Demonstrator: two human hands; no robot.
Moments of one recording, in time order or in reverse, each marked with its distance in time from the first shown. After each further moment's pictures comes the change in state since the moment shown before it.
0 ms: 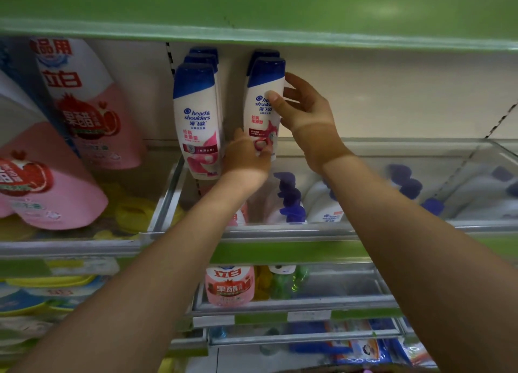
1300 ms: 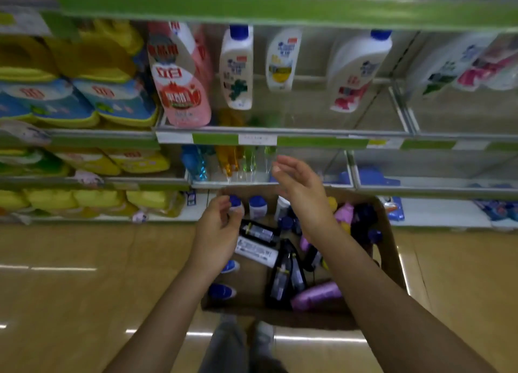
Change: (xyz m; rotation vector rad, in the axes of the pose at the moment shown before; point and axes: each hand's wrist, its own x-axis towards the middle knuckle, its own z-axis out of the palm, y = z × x) left_hand -0.415 -0.118 0.093 -0.117 -0.156 -0.398; right_hand -0.393 0.119 -0.148 0.051 -0.026 0.645
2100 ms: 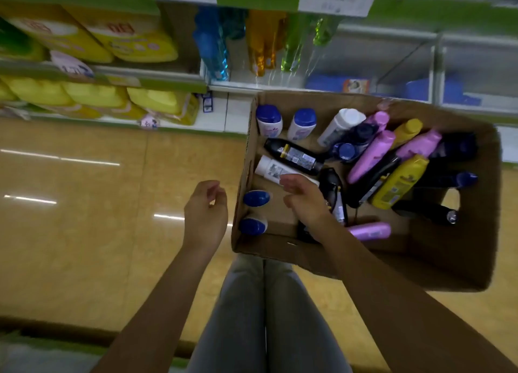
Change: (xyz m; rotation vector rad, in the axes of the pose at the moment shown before) left_hand 0.024 -0.174 -0.021 0.145 0.099 -0.426; right_hand 0.022 0.241 0.053 -0.339 -0.138 0.475
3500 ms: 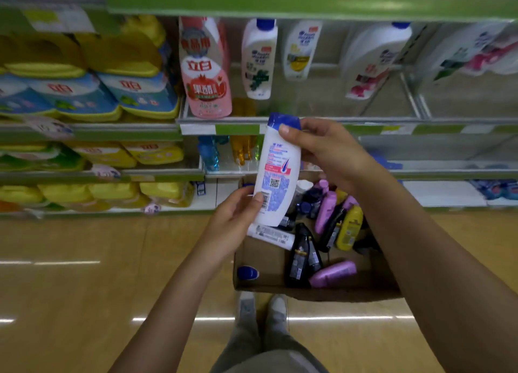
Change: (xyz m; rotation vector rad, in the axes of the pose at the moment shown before) left_hand -0.113 0.150 -0.093 -0.354 -0.511 0.331; right_hand -0.178 -0.251 -0.105 0.181 -0.069 -0.491
